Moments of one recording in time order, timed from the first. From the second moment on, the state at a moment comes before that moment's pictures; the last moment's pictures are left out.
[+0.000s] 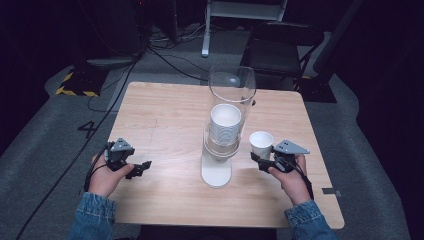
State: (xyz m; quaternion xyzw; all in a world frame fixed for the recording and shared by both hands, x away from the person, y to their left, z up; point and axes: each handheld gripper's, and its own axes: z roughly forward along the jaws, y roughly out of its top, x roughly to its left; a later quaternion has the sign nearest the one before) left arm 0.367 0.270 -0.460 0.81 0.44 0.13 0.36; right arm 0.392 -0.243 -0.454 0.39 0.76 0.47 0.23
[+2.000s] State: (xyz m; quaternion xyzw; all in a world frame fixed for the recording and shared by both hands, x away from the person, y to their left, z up) left arm 0.355 0.280 -0.468 0.81 0.46 0.13 0.35; right arm 0.447 -0.275 -0.495 0.52 0.74 0.36 0.22
